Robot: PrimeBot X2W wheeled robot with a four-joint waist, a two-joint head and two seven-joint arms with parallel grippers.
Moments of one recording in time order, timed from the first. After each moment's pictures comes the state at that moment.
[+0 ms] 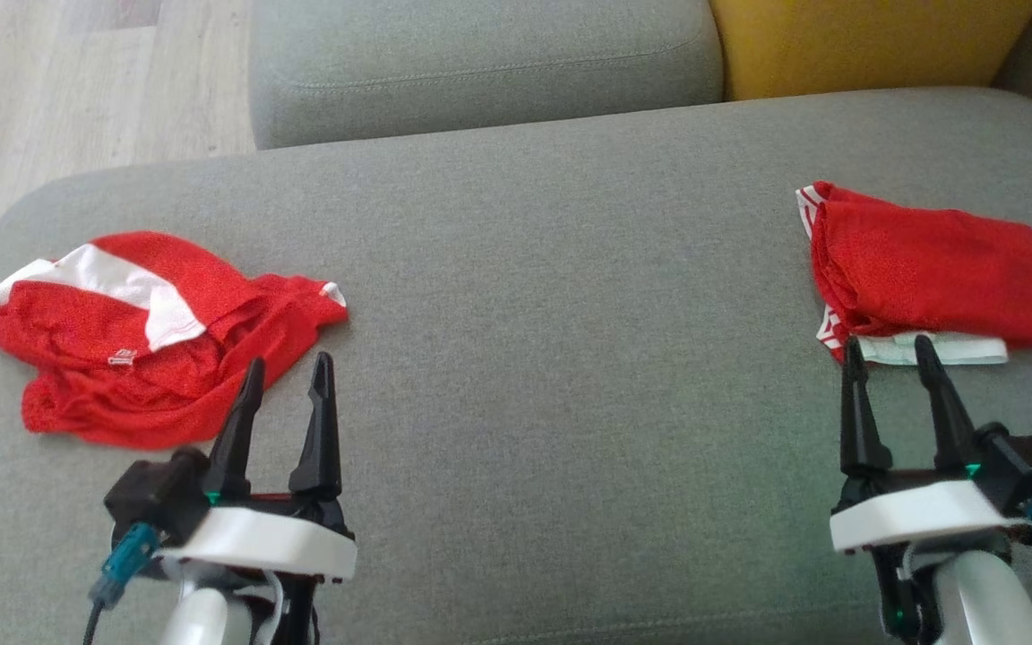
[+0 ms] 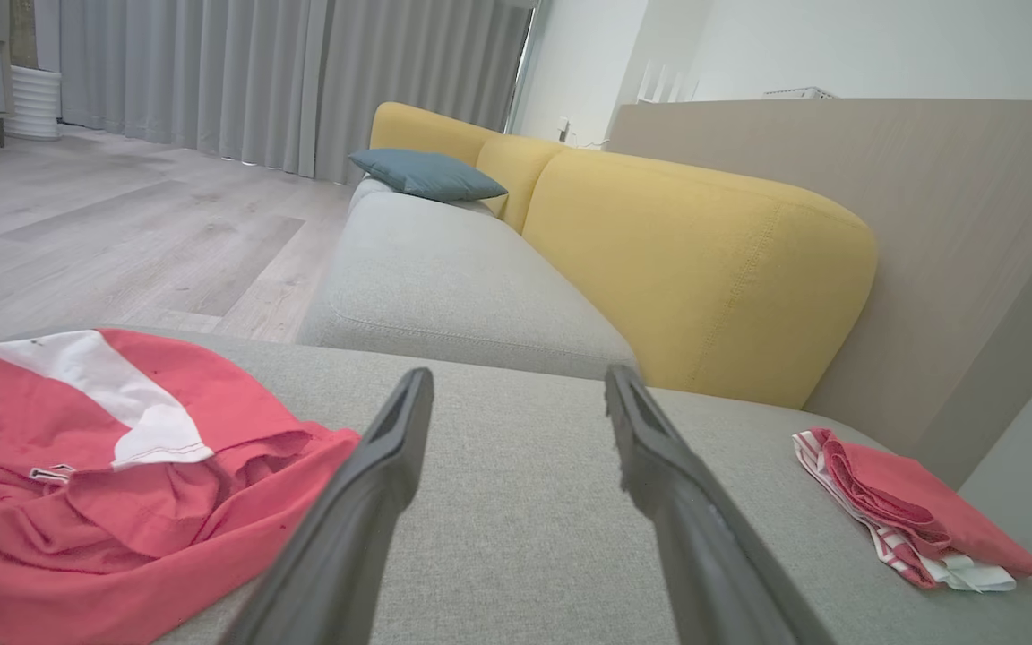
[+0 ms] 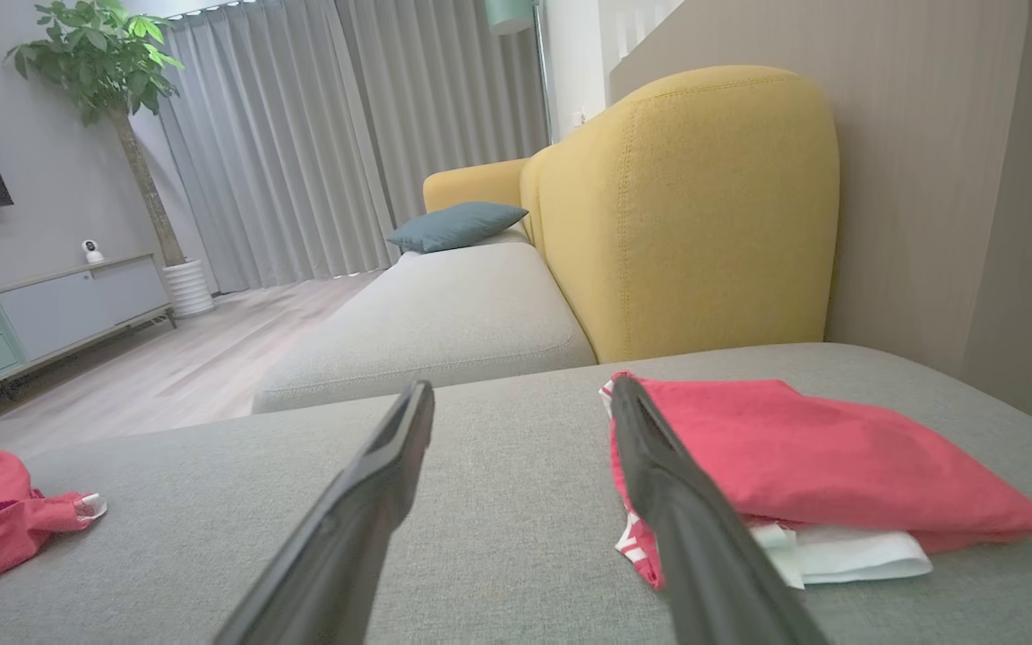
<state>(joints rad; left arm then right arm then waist) 0.00 0.04 -0.18 0.09 -0.33 -0.03 -0.26 -0.06 -0.05 -0.02 0.26 0.16 0.12 -0.26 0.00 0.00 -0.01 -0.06</state>
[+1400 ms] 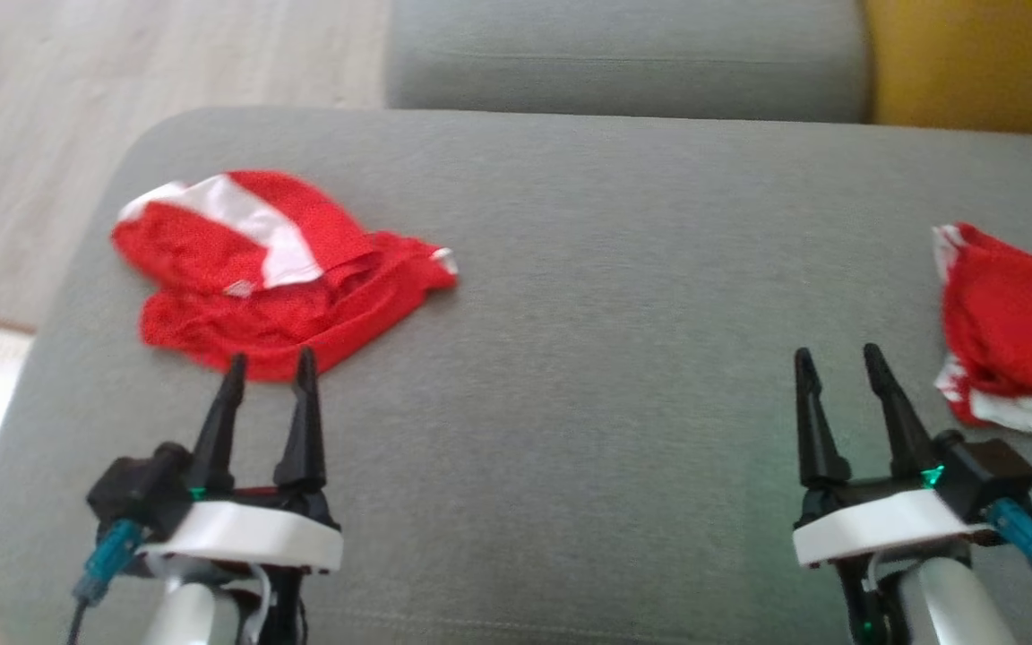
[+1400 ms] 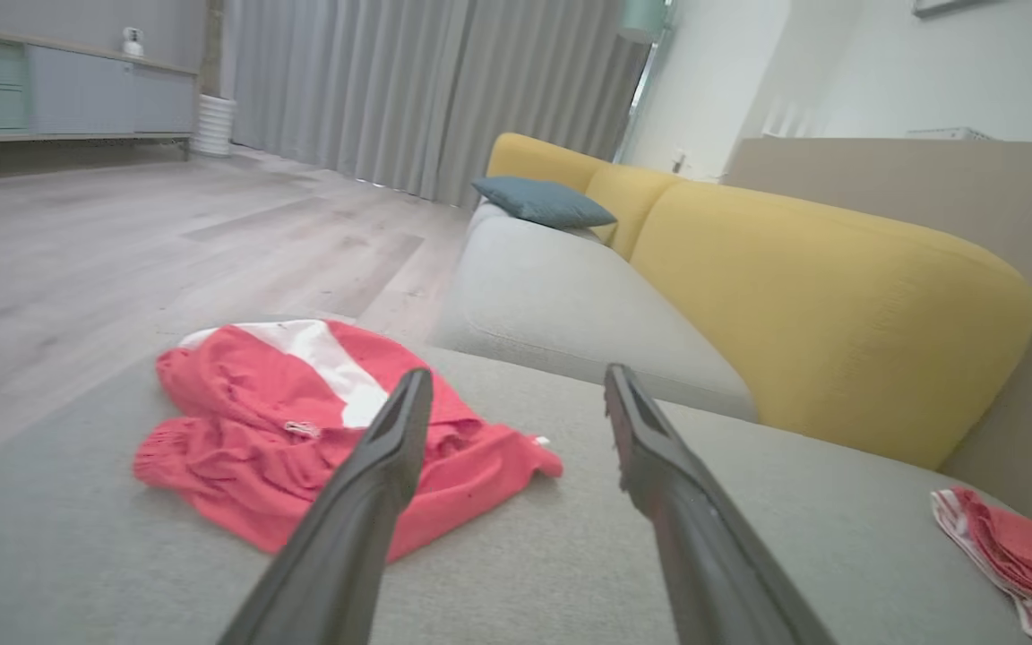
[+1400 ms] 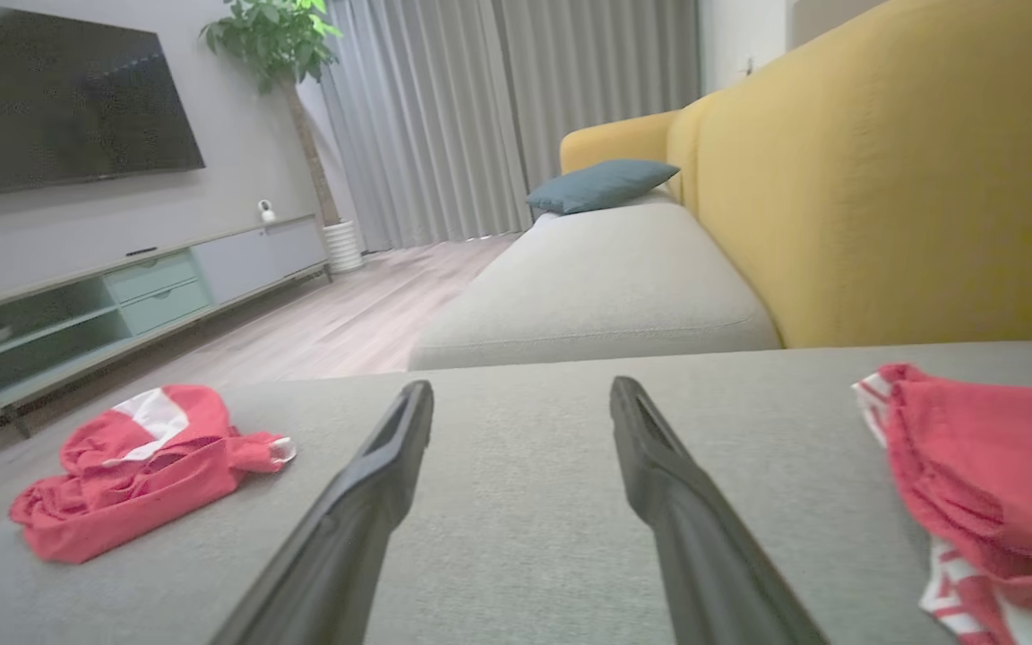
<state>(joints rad) -0.01 0.04 -0.17 0.09 -0.33 -0.02 -0.26 -0.05 -0.05 0.06 0.25 0.20 0.12 -0.26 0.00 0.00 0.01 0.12</state>
